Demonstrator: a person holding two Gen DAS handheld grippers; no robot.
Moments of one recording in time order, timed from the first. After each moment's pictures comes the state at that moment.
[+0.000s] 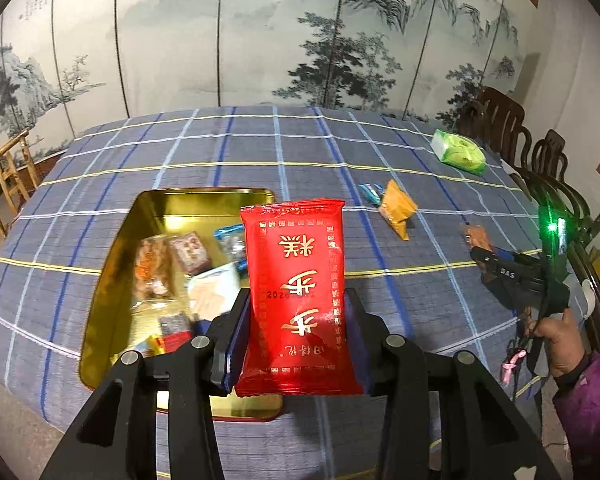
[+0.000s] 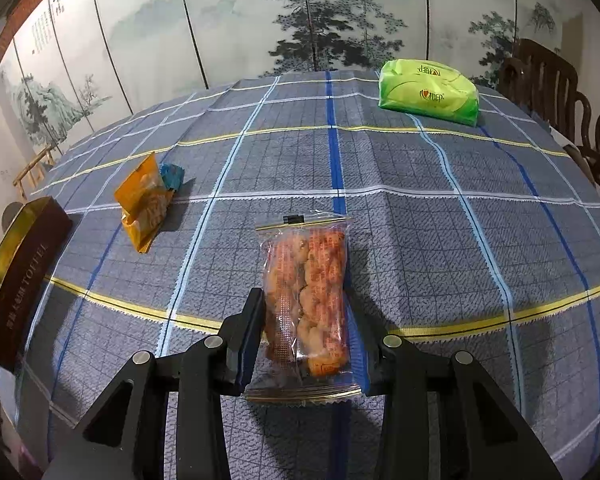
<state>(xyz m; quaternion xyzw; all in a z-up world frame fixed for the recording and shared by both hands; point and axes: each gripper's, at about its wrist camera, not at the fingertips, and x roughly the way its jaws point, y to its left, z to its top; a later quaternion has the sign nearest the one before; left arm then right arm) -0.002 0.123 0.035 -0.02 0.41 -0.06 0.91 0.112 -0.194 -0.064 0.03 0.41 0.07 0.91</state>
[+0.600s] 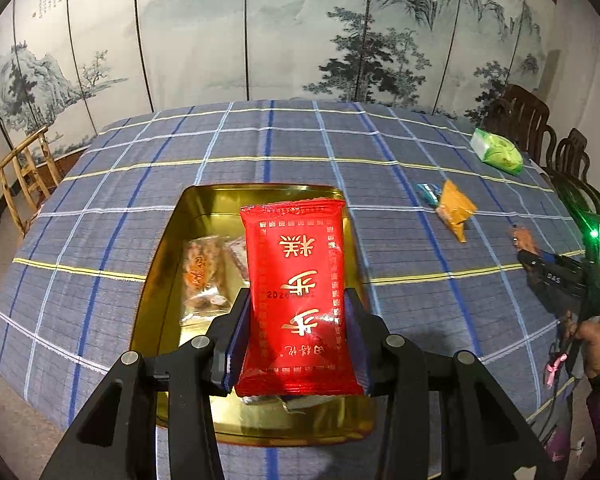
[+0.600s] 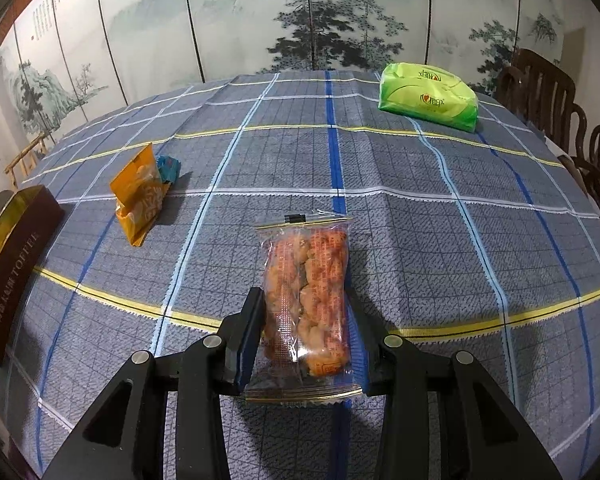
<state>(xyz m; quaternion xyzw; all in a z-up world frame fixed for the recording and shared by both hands) 0.023 0.171 0.016 -0.01 0.42 -0.02 0.91 0.111 -0.188 -0.064 0.01 0.41 0.06 0.91</state>
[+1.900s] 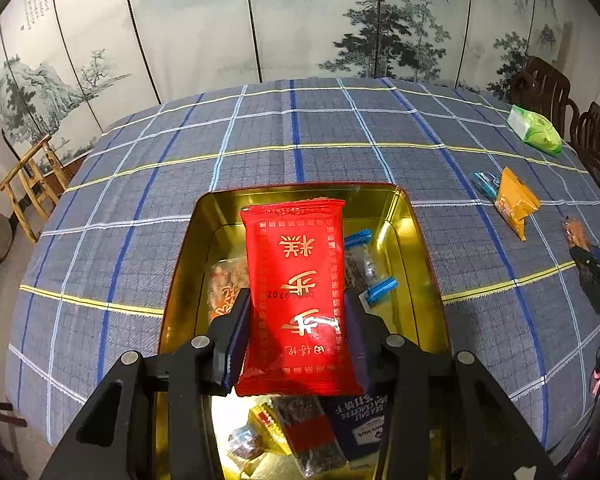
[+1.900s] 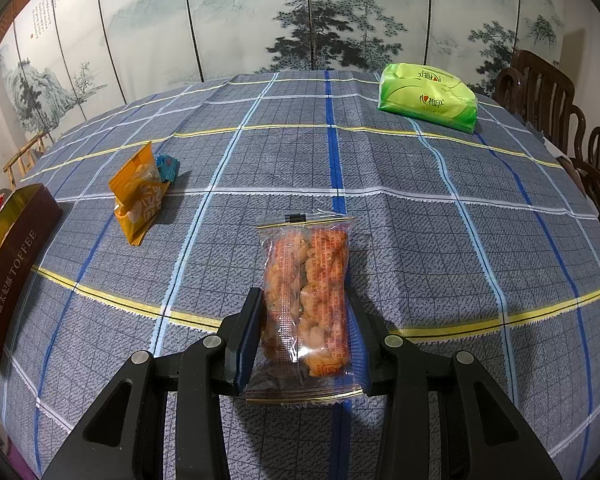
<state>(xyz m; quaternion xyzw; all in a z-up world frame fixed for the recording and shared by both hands) 0.081 0.192 -0.010 0.03 0.45 0.00 0.89 0.112 -0.185 -0.064 0.01 0.41 0.06 0.91</state>
